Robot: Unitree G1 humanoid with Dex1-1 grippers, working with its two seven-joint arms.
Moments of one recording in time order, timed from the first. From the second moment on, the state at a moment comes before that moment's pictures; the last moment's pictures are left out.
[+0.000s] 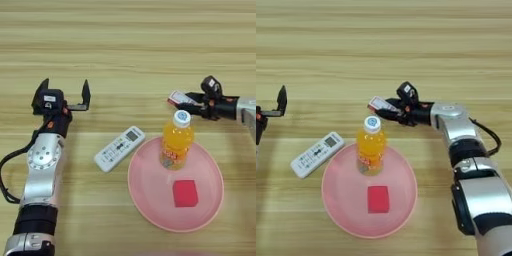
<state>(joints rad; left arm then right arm) -0.17 0.14 0.13 0.24 -0.08 -0.28 -0.10 -0.63 -0.37 0.02 0.70 0.11 0.09 1.08</state>
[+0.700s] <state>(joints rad) -0.18 0.14 0.13 0.26 -0.08 -0.29 -0.10 -0.11 -0.64 -0.07 -0.22 0.37 0.34 1.11</state>
